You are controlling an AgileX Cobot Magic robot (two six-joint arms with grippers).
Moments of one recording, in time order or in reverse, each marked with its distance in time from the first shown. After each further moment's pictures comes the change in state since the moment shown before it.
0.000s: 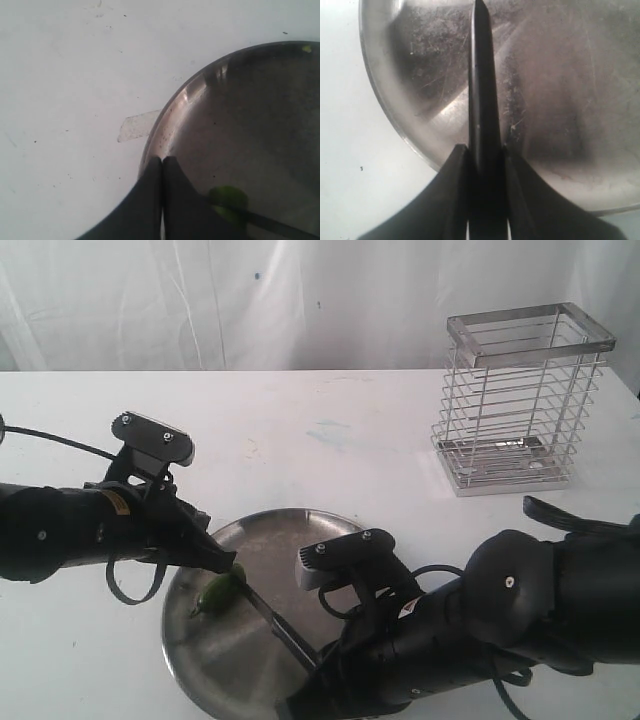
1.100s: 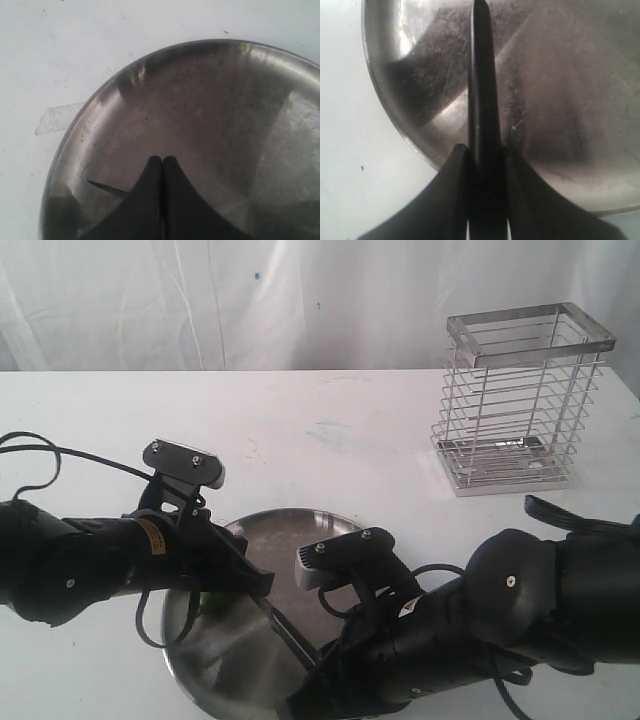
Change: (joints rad) left arm -0.105 0.057 0.021 0.167 -0.078 -0.326; right arm 0.000 -0.004 0.000 0.000 -0.001 0.000
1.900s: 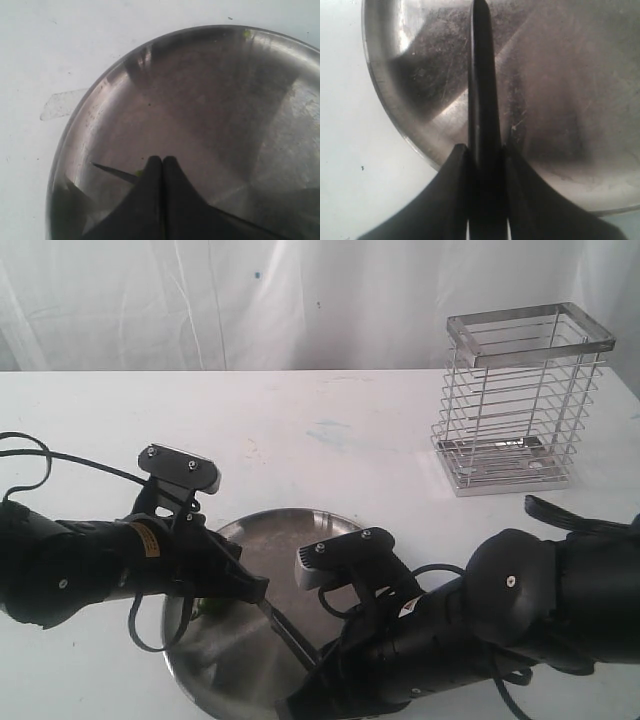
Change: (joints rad) left arm 0.000 -0.029 0.013 -0.029 0.037 0.029; right arm 0.000 0.000 0.000 0.000 0.000 0.000
